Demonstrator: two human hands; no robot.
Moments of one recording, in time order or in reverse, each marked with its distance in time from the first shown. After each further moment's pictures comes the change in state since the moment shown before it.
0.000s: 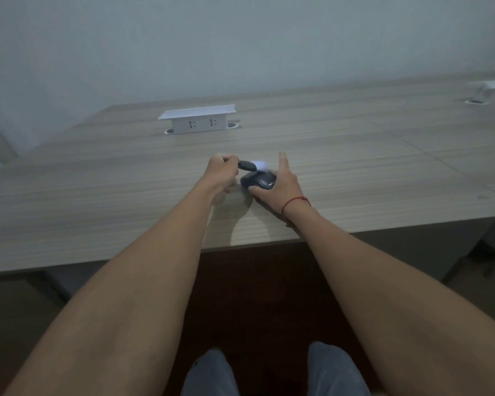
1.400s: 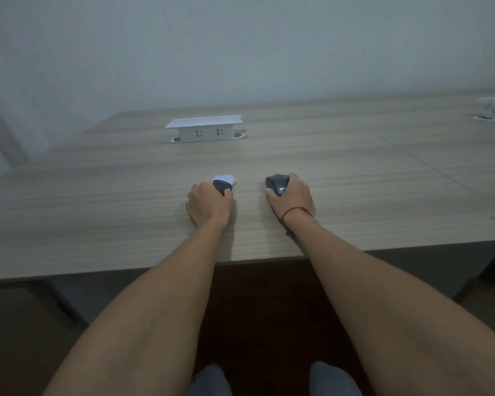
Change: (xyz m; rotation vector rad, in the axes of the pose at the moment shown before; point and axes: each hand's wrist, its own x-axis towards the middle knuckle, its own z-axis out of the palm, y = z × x) left_hand 0.001 -0.046 -0.006 0.613 0.541 0.026; right_hand 0.018 0.005 0.003 -0.224 0.211 0.111
